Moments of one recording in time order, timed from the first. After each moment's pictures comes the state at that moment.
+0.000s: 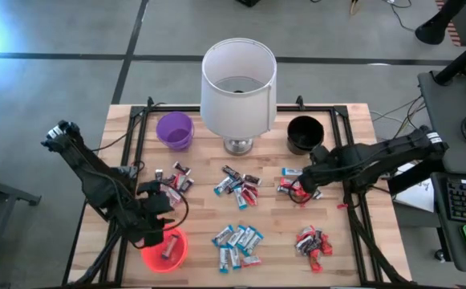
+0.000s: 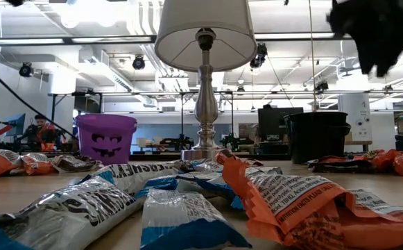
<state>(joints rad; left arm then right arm) -0.79 1.21 1.14 -1.01 -0.45 -0.92 0.23 1.21 1.07 -1.40 0.18 1.36</state>
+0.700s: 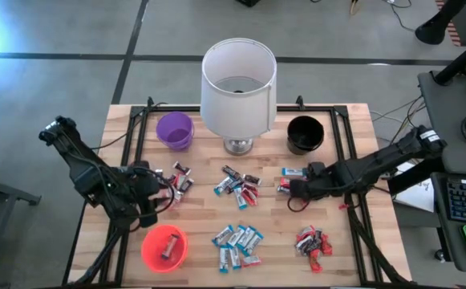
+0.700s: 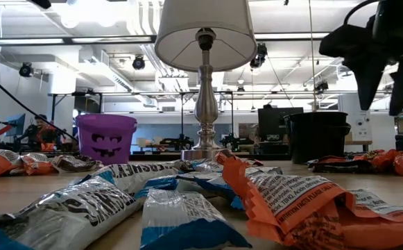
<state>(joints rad) -0.79 1.08 1.14 -1.19 -0.66 -0.90 0.34 1.22 0.84 -0.99 0.12 1.85</state>
